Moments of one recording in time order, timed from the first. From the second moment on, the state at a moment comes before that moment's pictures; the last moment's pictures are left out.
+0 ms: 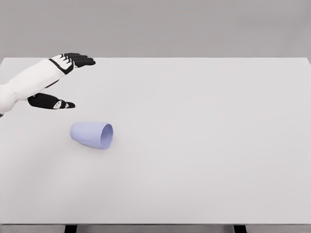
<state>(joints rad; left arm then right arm) -0.27 0.80 -0.18 -1.75 -0.13 -0.48 -0.40 0.04 0.00 -0.02 0.04 0.05 0.01 0.09</state>
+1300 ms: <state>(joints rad) -0.18 1.03 -0.34 -1.80 0.07 -0.48 -0.40 0.04 0.00 -0.02 0.04 0.05 0.01 0.09</state>
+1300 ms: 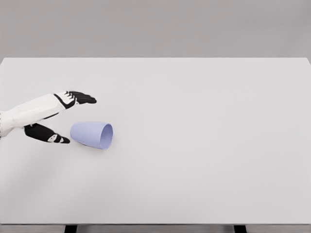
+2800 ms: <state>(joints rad) -0.21 0.86 -0.47 -1.80 0.08 -0.10 -0.39 0.04 0.00 -0.02 0.04 0.05 0.01 0.09</state>
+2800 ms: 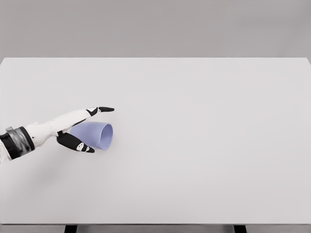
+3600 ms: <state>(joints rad) -0.21 0.82 -0.50 -1.80 -0.02 0.02 -0.39 0.04 0.00 -0.02 0.04 0.05 0.01 0.09</state>
